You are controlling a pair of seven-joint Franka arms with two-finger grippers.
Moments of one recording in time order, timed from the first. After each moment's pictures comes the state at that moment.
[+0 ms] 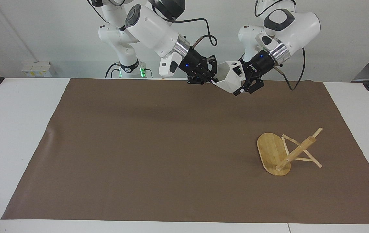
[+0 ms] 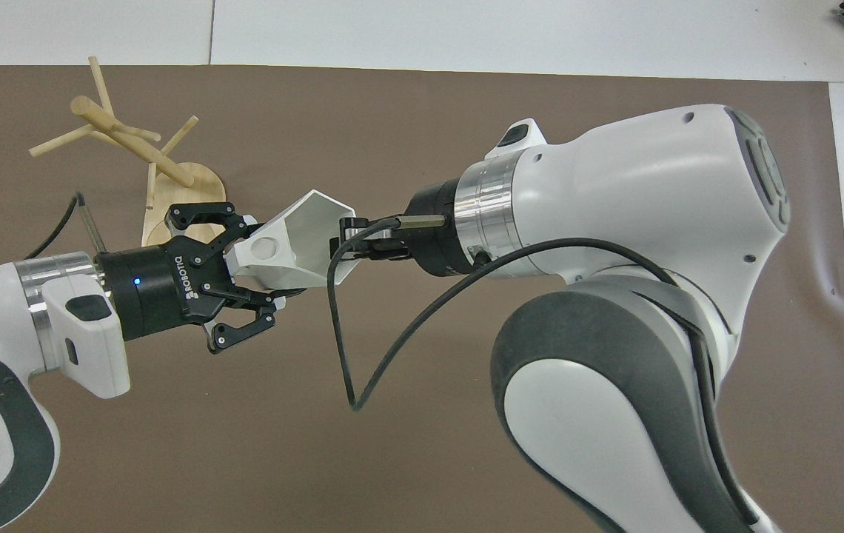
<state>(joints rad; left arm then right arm) -0.27 -0.30 -0.06 -2.19 -1.05 2.30 1.51 0.06 0.18 0.50 -1.56 0.67 2.09 0.21</state>
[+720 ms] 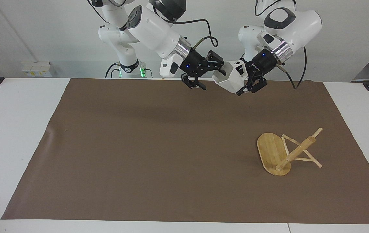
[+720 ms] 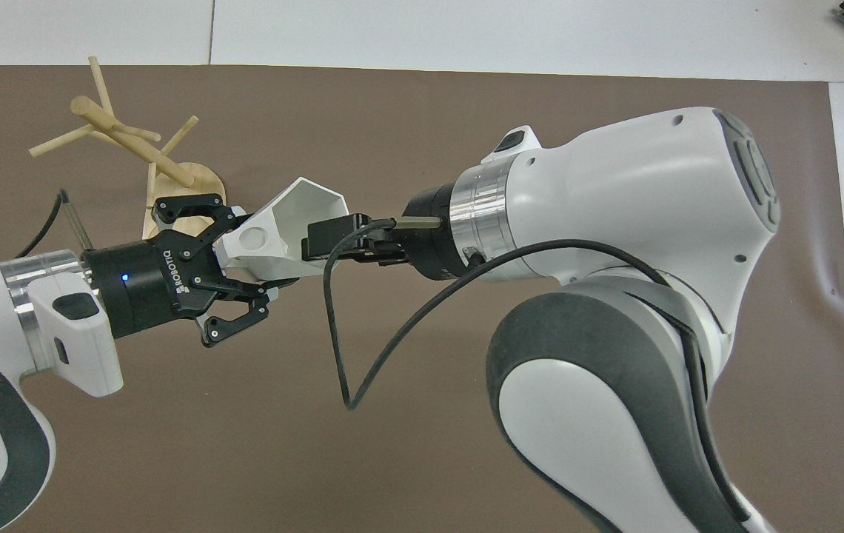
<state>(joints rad) -0.27 -0.31 -0.06 -2.19 -1.05 2.35 1.50 0.06 0.18 0.50 -1.56 0.67 2.07 0.25</state>
